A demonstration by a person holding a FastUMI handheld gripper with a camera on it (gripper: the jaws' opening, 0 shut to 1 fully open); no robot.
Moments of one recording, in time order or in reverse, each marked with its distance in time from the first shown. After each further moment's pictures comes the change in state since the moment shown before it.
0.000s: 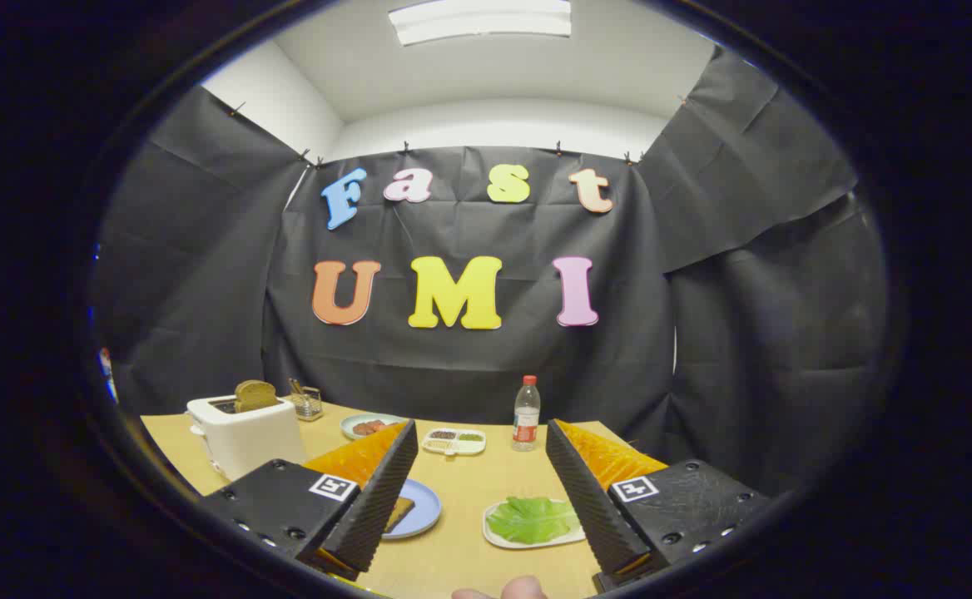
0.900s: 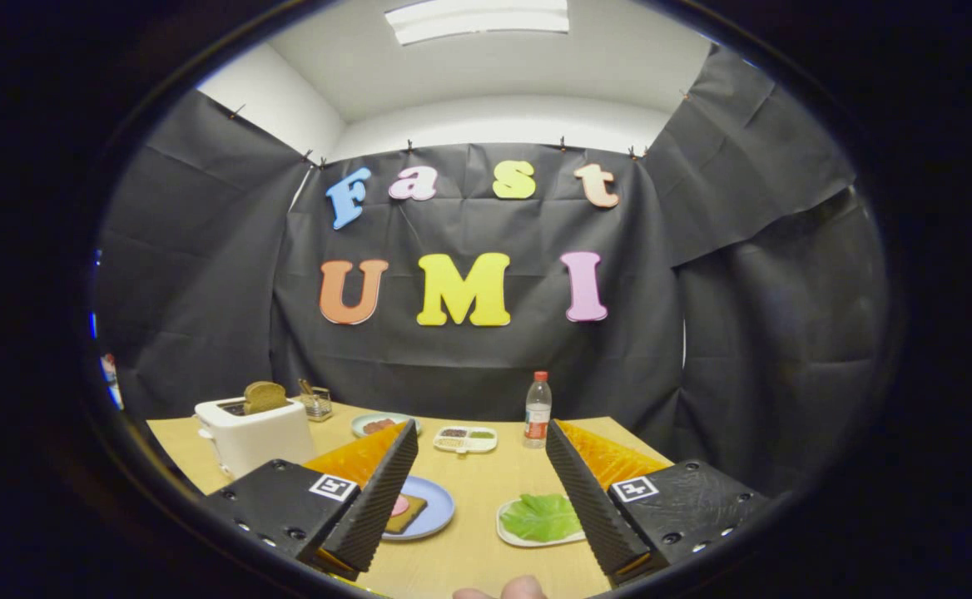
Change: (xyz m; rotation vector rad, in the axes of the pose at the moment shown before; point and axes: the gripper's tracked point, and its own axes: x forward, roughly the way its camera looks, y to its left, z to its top) arm 0.006 0.012 -0.006 0.019 0.018 0.032
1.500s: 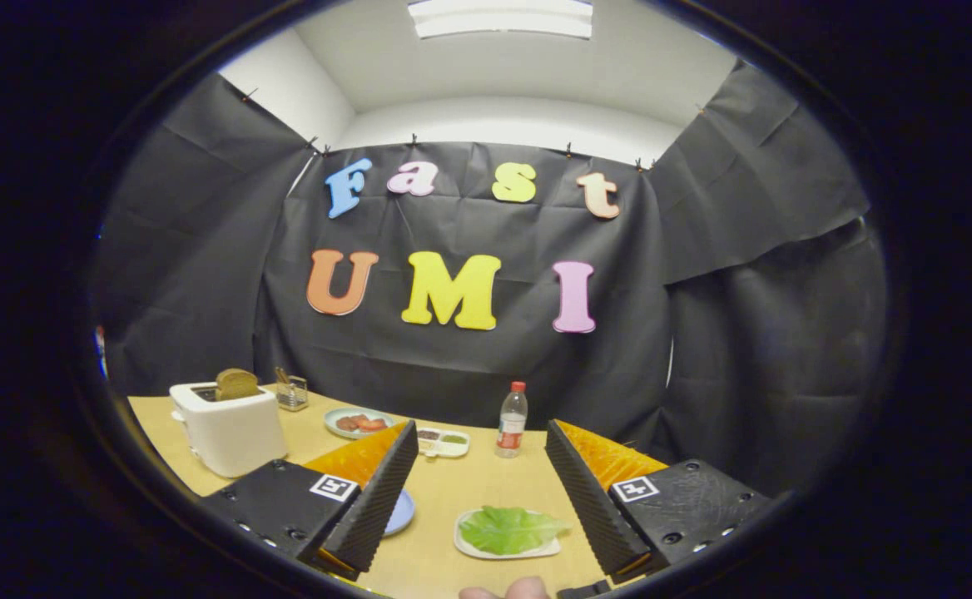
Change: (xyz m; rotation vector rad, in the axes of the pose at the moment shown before) arm 0.019 -0.051 0.012 -0.115 0.008 -0.060
